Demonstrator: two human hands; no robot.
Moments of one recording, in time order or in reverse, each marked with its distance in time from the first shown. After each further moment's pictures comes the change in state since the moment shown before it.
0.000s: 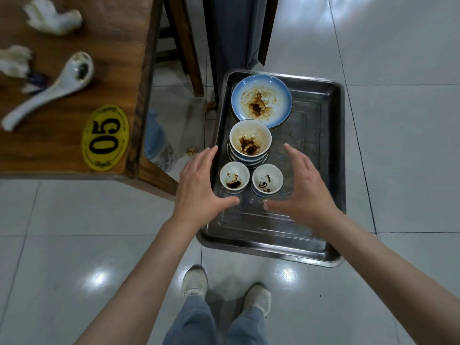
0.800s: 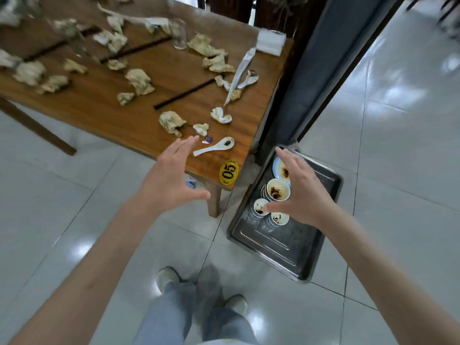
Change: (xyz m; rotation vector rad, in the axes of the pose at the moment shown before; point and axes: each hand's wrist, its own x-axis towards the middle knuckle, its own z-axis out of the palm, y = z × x) left_hand -0.143 0.076 -0.316 -0.026 0.174 -0.147; right_hand -0.099 -0.237 -0.168 -0.251 -0.177 -0.436
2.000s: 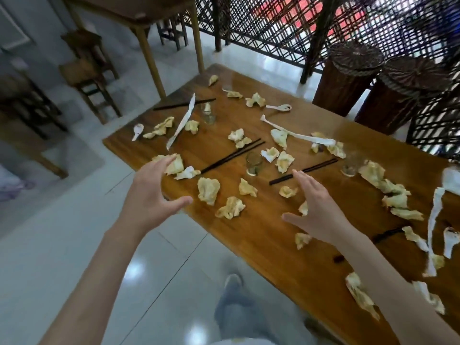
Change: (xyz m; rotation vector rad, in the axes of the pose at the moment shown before) left_hand 0.113 -0.391 -0.396 0.127 0.429 -0.233; right_hand 0.395 -0.405 0.080 -0.065 -0.022 -0.214
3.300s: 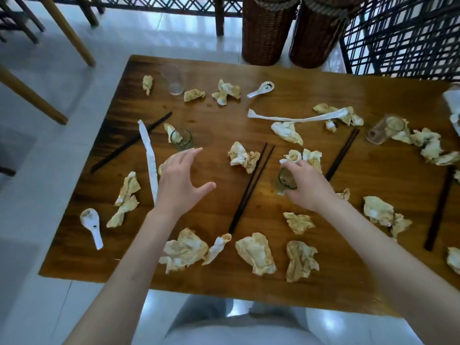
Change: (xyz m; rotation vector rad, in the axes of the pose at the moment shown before) left_hand 0.336 -0.141 0.136 -0.060 -0.292 0.391; right_hand 0.247 -0.059 0.096 -0.081 0.060 0.488
